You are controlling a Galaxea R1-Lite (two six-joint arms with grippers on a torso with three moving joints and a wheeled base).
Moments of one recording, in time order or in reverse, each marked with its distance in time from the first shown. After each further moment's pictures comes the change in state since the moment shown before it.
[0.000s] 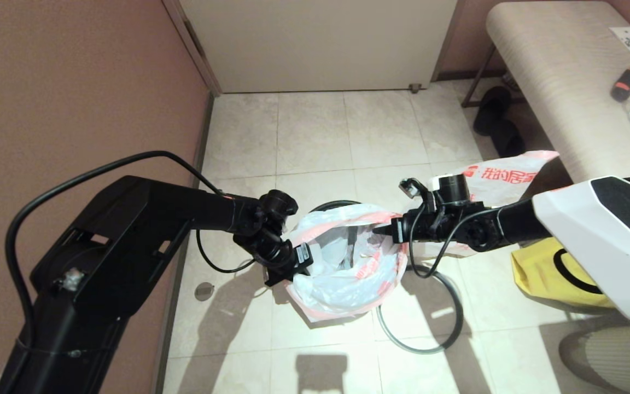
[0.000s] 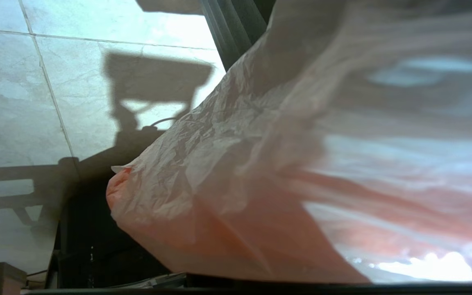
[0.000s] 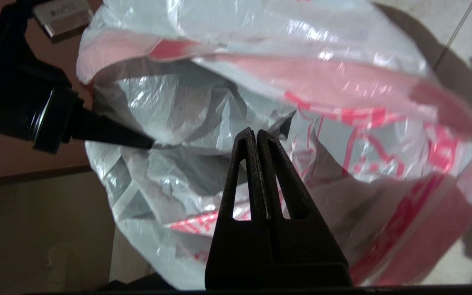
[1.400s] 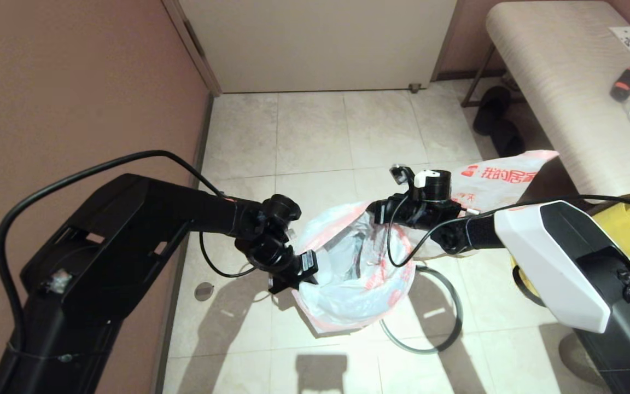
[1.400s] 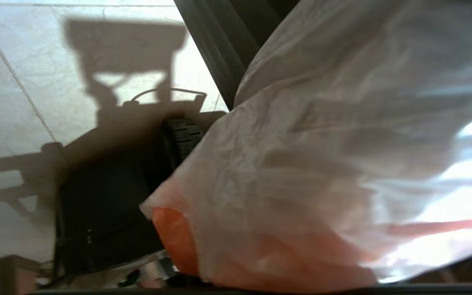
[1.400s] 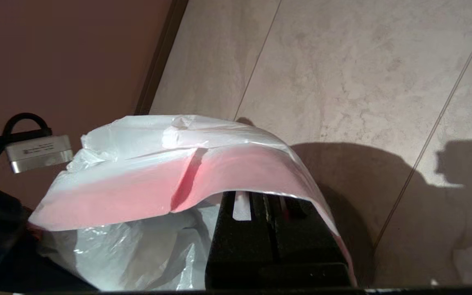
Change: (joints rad) left arm -0.025 -0.037 0.076 0.000 -0.107 0.081; right arm 0.024 0.197 -0.281 -0.232 -0.063 0.062
